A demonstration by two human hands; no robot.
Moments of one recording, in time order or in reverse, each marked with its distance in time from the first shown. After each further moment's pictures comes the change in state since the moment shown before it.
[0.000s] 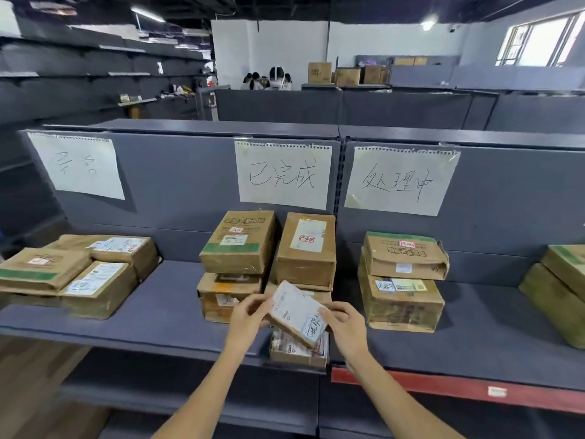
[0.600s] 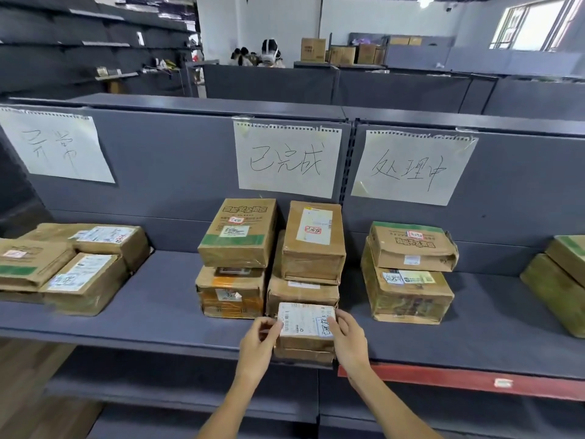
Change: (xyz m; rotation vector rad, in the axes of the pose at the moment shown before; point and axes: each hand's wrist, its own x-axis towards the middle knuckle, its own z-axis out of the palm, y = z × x) left_hand -0.014 -0.063 0.003 0.232 -0.018 -0.041; right_hand -0.003 0.038 0.020 -0.200 0.045 0.141
